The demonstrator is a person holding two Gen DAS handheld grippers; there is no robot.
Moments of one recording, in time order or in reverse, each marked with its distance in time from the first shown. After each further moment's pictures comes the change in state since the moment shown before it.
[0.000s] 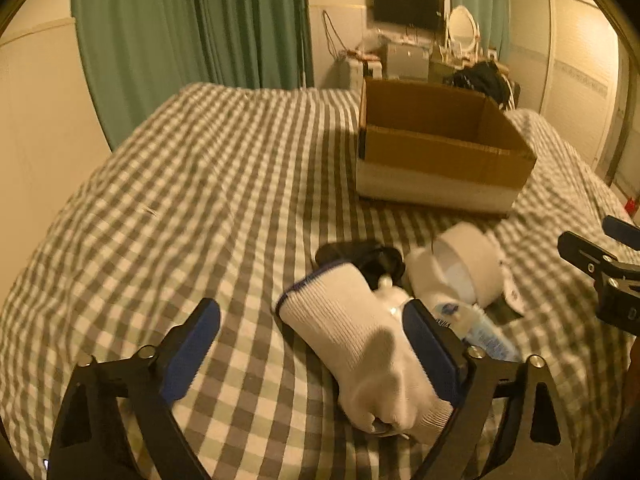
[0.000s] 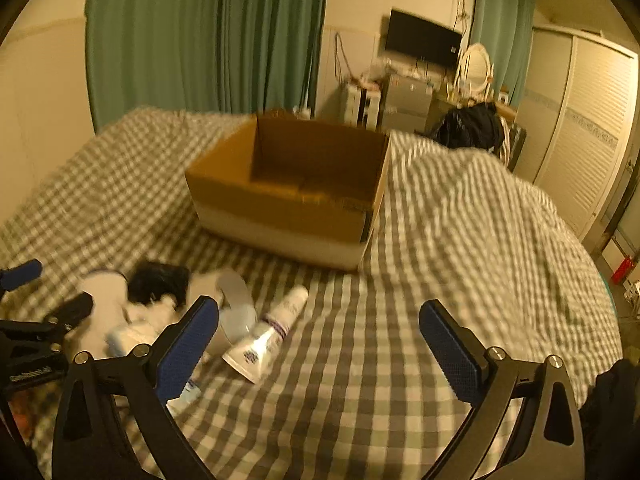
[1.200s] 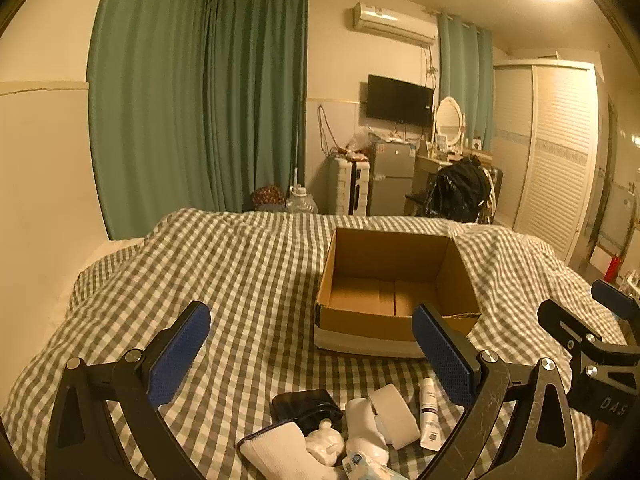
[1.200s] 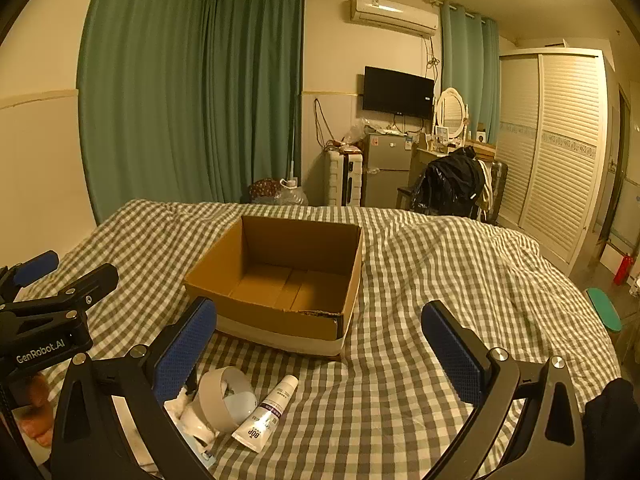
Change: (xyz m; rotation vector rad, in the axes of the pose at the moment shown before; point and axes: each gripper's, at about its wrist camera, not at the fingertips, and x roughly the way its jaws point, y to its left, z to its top) left arm -0.082 -0.015 0.084 -0.067 -0.368 -0.064; right arm -0.067 -0.024 0.048 0.091 -0.280 -0.020
